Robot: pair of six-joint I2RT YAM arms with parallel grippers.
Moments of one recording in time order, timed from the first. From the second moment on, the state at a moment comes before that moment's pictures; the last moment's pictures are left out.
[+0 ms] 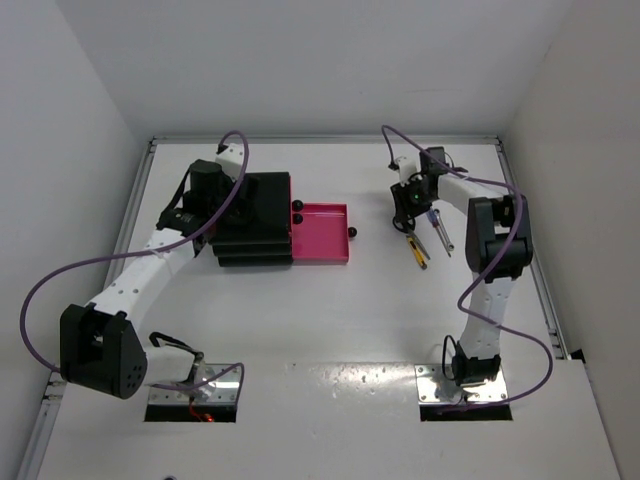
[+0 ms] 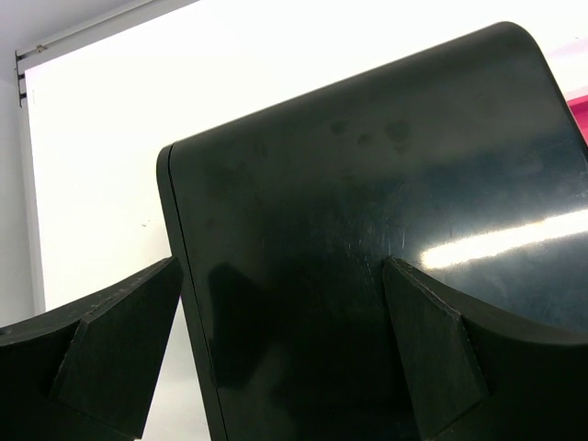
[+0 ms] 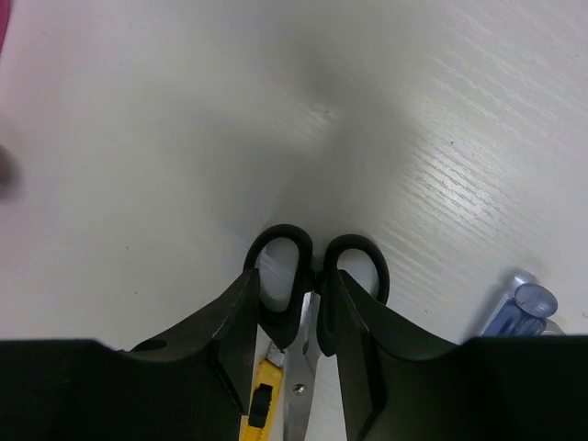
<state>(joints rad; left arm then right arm) -0.25 1.28 1.00 -0.19 -0.15 0.15 0.07 2.09 1.43 -0.47 -0.34 -0.38</state>
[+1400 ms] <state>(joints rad) -0.25 1.29 1.00 -0.18 -0.15 0.15 0.14 2.00 1.47 -0.35 -0.50 -0.08</state>
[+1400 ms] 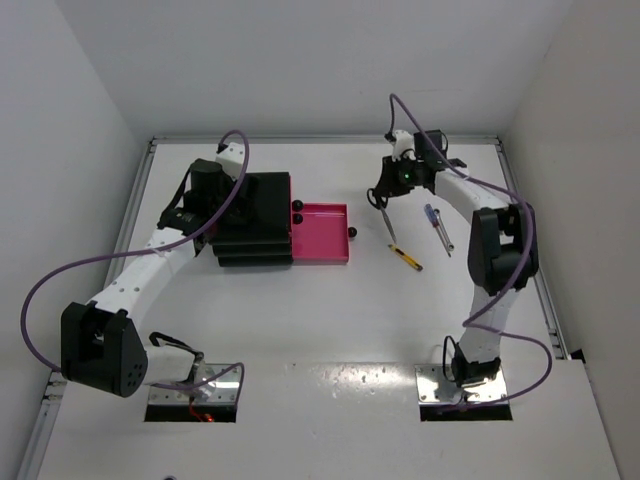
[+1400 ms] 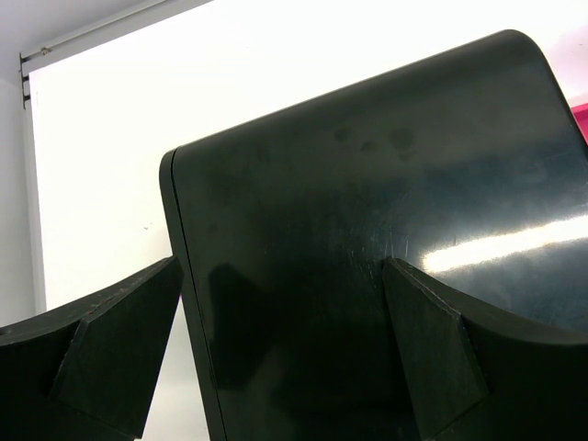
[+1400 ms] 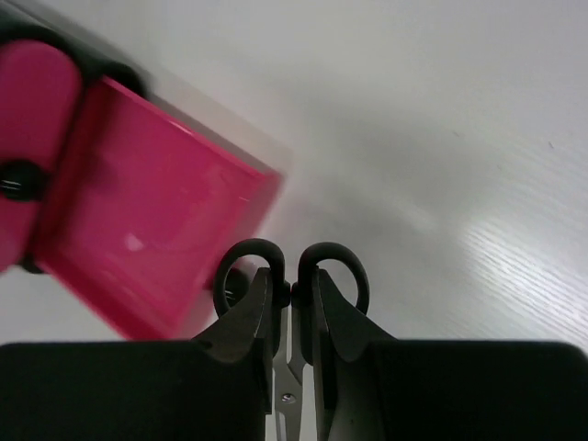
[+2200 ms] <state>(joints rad) -0.25 1.29 1.00 -0.18 -0.15 0.15 0.36 1.93 1.22 0.35 -0.60 0.43</state>
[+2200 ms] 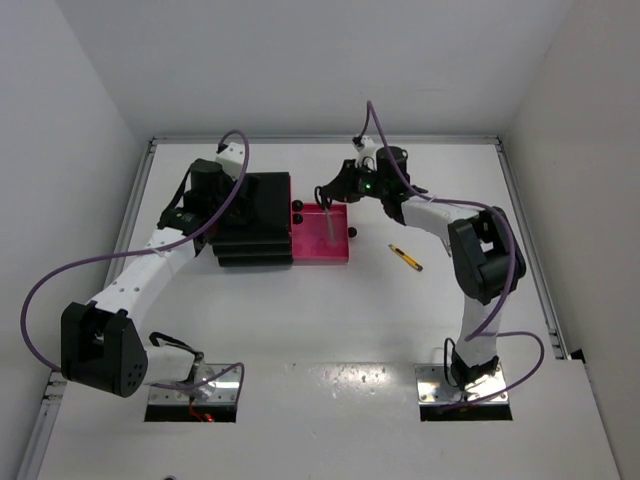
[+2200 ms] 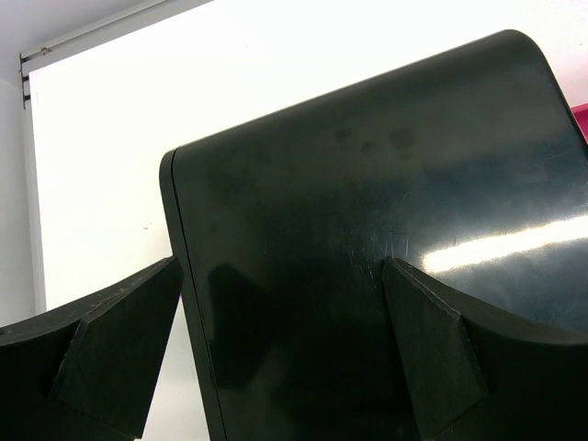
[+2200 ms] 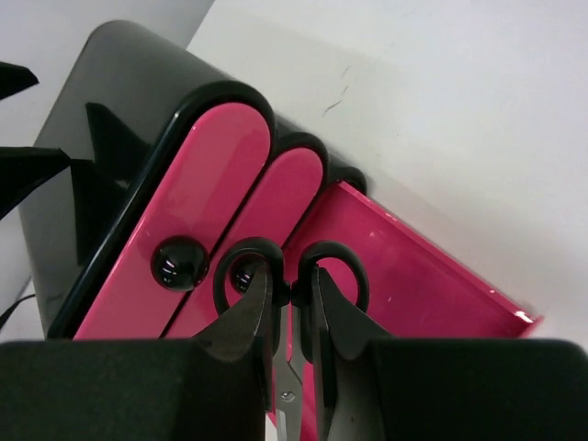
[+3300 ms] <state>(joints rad) -0.25 1.29 1.00 -0.17 -0.15 0.15 0.46 2.06 1.23 0.32 -0.57 0.12</state>
